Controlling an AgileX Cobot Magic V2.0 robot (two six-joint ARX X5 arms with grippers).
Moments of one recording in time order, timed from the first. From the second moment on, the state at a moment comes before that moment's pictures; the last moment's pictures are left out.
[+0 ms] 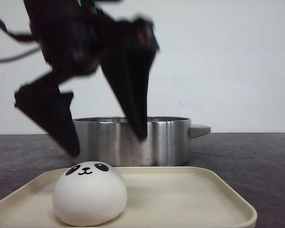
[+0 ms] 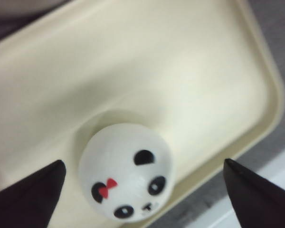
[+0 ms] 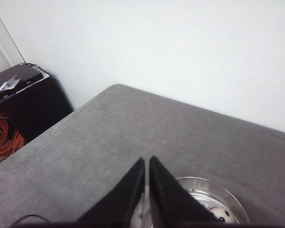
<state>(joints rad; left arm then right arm) -0.87 1.57 1.09 -0.79 0.16 -0.36 0.65 1.31 1.88 -0.80 -0.13 0.22</state>
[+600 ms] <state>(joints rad) -0.87 1.70 1.09 -0.80 0.14 -0.35 0.65 1.29 1.88 -0.85 -0.10 0.22</state>
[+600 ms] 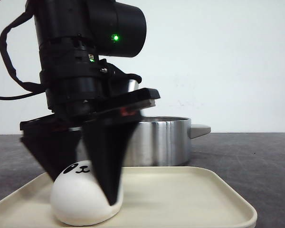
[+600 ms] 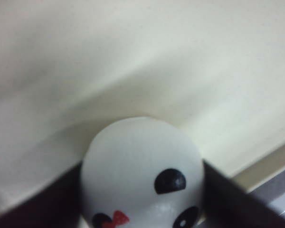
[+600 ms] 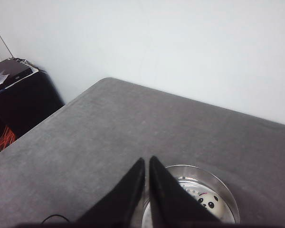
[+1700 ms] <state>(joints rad) -0.62 1.63 1.24 -0.43 0.00 -0.15 0.65 1.29 1.88 -0.86 -0.10 0.19</state>
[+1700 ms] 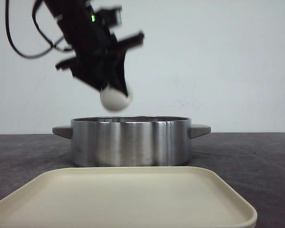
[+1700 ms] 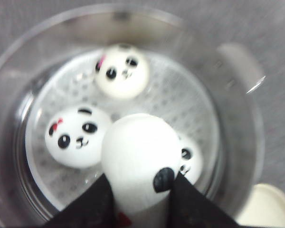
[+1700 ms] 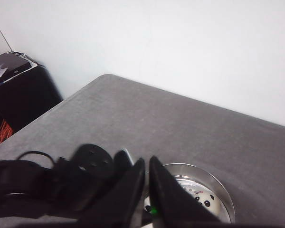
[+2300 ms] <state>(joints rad) -0.62 1.68 1.24 -0.53 0.00 -0.15 0.65 1.29 1.88 -0.95 -0.10 0.19</state>
